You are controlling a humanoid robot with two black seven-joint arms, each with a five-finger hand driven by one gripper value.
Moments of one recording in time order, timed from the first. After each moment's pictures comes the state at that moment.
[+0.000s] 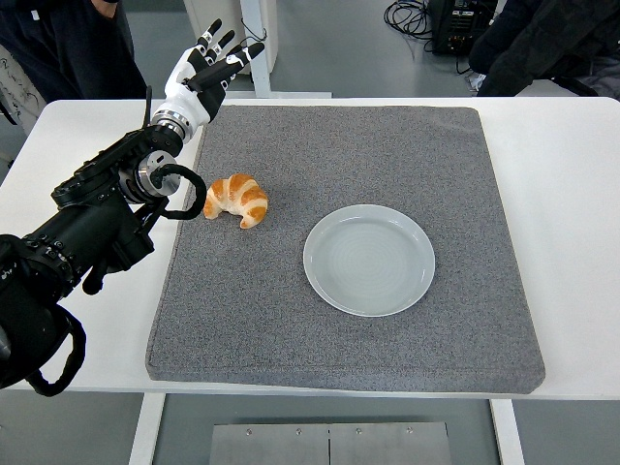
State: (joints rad) left arm -1.12 0.00 -0.52 -0.29 -0.05 -0.16 -0.30; right arm -0.10 0.00 0.12 0.11 -0.09 -0.08 0.25
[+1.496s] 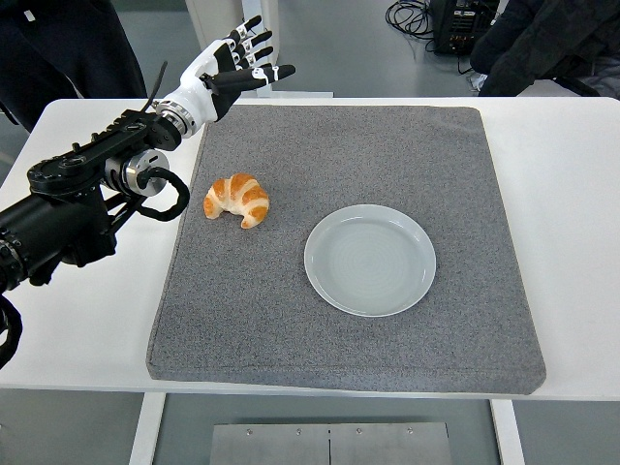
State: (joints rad) left arm -1.18 0.20 -0.23 -0.61 0.12 -0.12 -0.29; right arm -0.09 0.00 0.12 0.11 -0.09 -0.08 0.25
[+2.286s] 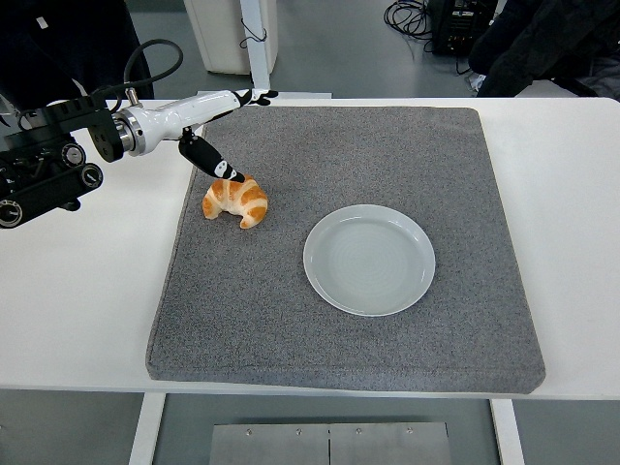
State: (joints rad) left arm -1.30 0.56 0.11 -1.02 1.05 0.00 -0.28; right arm -0.10 0.00 0.12 0.11 -0.09 -0.08 0.25
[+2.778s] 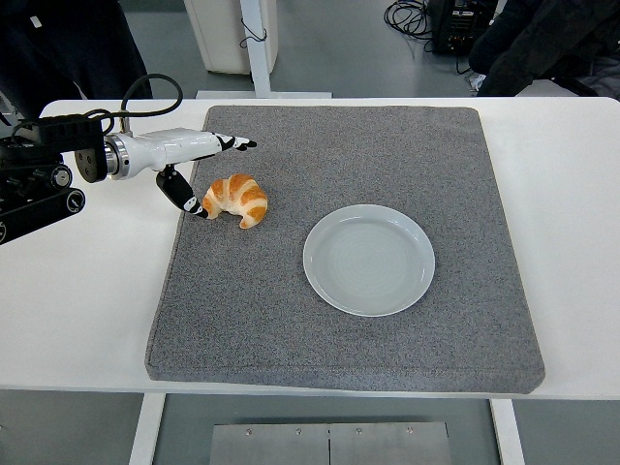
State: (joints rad) left arm -1.33 0.57 0.25 -1.03 1.17 0.04 -0.28; right arm -0.10 0.00 0.12 0.11 -0.09 -0.08 0.25
